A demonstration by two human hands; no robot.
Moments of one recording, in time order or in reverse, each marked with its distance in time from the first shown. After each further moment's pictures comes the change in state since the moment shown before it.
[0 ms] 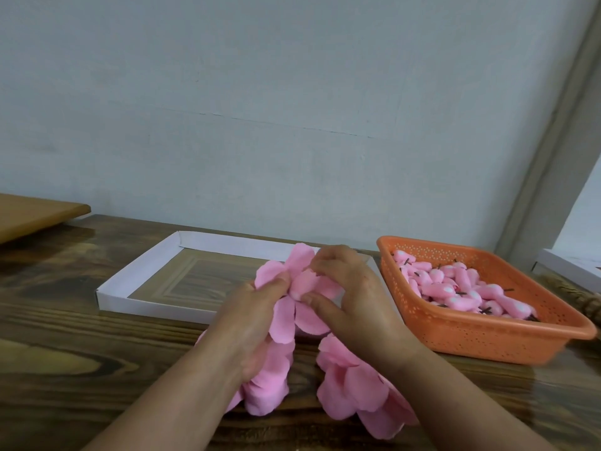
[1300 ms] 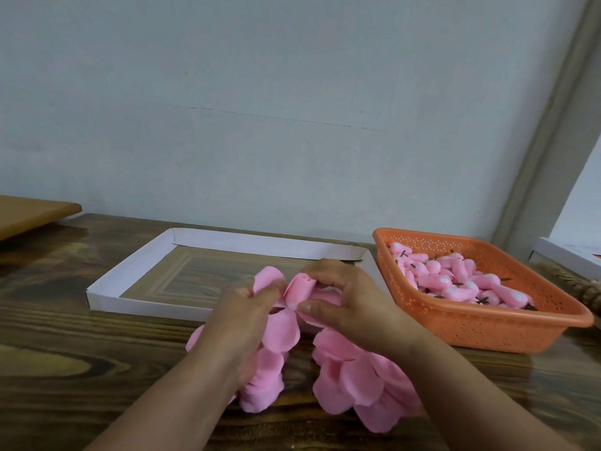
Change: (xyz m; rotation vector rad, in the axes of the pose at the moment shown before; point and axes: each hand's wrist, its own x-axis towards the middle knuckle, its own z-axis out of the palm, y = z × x) left_hand -0.009 -0.003 0.002 0.260 0.125 0.011; right_hand 0.000 0.015 -0.006 0.277 -0.299 0.110
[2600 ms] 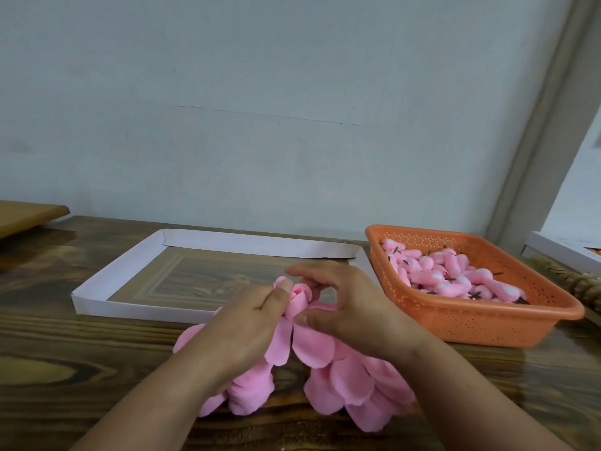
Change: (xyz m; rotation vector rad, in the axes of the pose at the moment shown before) left_hand -0.009 0.006 -0.002 0.485 -0.250 0.324; right_hand -0.007 0.002 -0.005 -0.037 0.004 0.033
